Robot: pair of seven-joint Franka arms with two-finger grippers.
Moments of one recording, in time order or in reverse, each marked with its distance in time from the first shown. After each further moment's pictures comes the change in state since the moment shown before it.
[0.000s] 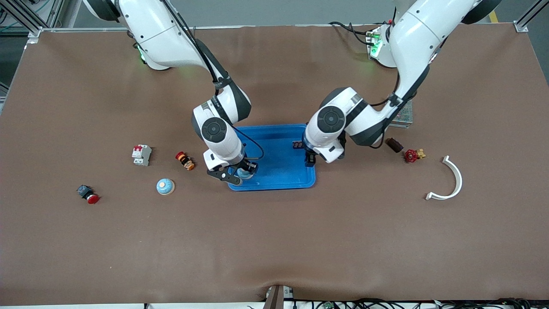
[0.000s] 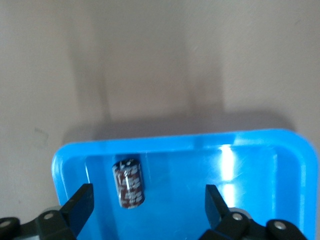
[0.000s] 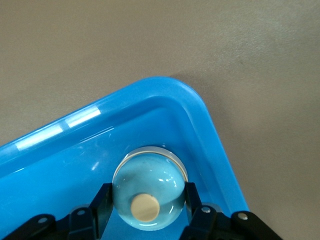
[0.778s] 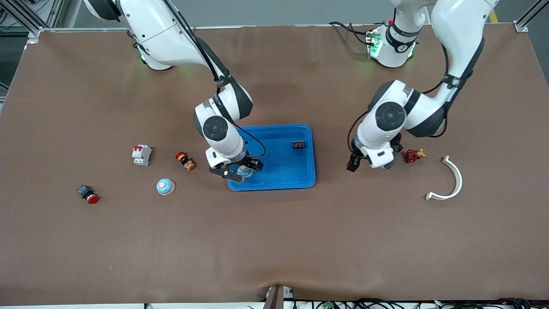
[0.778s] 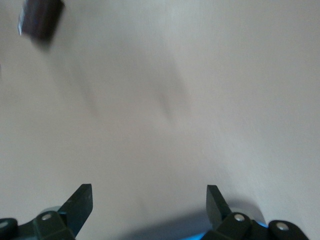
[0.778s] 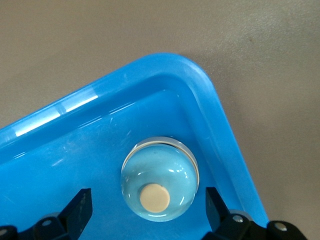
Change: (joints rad) left arm 0.241 -0.231 -0.008 -0.194 0.000 0.000 0.459; right arm 0.005 -0.004 0.014 -0.041 0.028 0.061 -0.006
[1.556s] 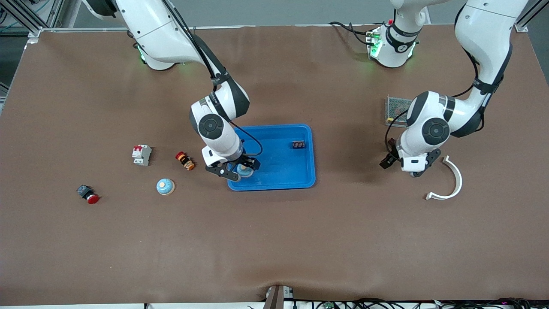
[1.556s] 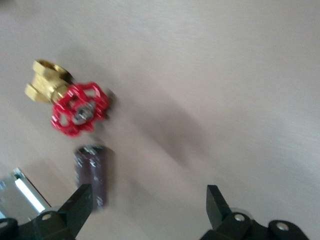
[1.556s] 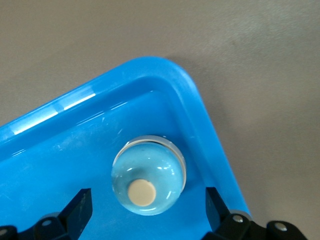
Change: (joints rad) left arm 0.126 -0.043 0.170 -0.188 0.003 0.083 0.675; right arm -0.006 -0.029 0.000 -0.031 0.001 0.000 -0.005
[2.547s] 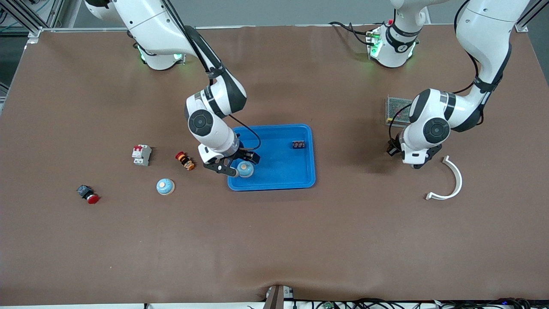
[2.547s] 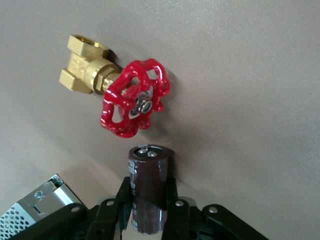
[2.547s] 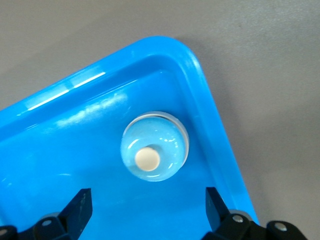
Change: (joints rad) left arm 0.006 -0.006 0.082 -0.128 0.001 0.017 0.136; right arm -0.013 -0.072 0.006 -0.069 0.114 -0.009 -0.136
